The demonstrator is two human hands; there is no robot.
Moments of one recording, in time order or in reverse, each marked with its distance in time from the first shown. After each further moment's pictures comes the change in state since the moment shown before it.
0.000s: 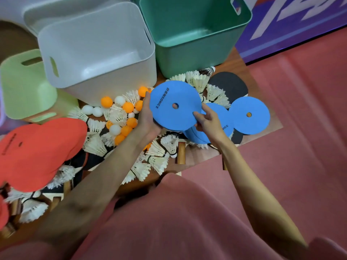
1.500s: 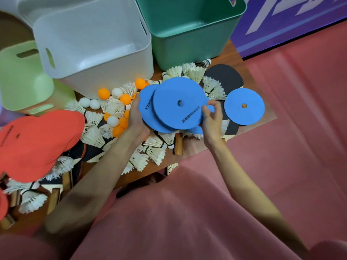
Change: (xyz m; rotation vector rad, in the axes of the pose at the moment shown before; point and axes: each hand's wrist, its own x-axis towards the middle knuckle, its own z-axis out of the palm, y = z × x) left_hand -0.026 -0.010 -0.023 0.000 0.032 0.089; right_hand -0.033 0.009 0.018 0.125 0.452 -0.039
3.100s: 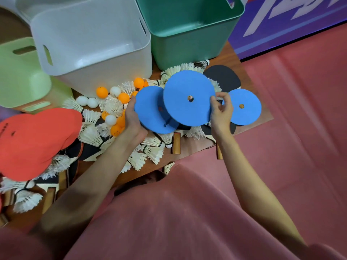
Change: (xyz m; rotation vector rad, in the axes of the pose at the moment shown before) left_hand -0.001 -0.004 -0.008 -0.092 0.113 -0.026; right_hand 0.021 -0.013 -0.019 -0.068 0.091 -0.199
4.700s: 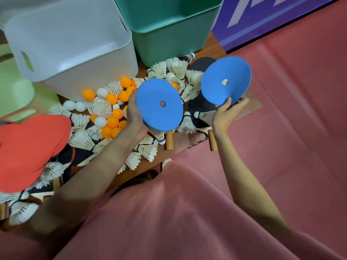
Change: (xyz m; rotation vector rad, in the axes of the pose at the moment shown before) left_hand -0.017 -0.012 0.031 0.161 -0.013 0.026; right_hand -0.005 0.010 -0.031 -0.057 0.492 -0.050
